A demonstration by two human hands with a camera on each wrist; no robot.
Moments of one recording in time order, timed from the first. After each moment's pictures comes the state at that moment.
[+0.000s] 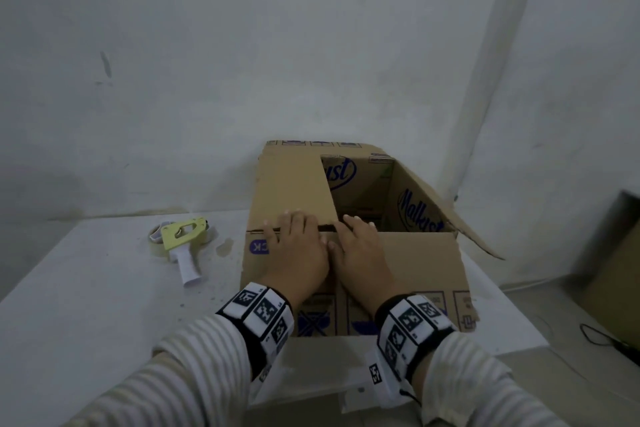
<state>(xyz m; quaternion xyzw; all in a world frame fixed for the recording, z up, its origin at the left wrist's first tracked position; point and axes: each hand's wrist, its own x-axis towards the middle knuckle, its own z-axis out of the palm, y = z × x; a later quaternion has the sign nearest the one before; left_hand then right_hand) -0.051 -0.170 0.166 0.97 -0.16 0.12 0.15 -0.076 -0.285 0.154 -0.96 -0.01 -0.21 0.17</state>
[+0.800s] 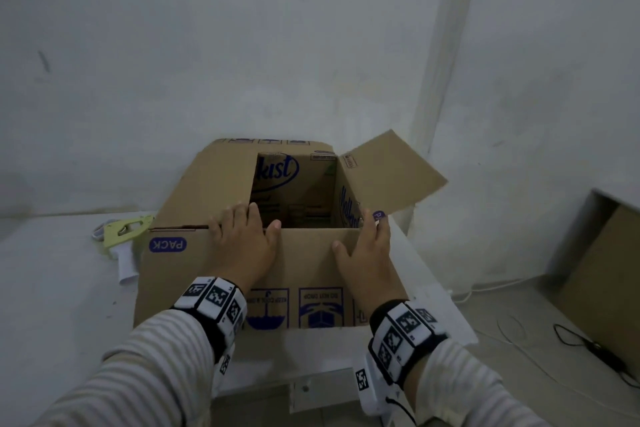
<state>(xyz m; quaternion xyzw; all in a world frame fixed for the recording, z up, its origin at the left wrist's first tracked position) -0.061 -0.255 0.164 0.98 -0.06 0.13 0.14 -0.129 -0.432 0.158 -0.90 0.14 -0.19 0.36</state>
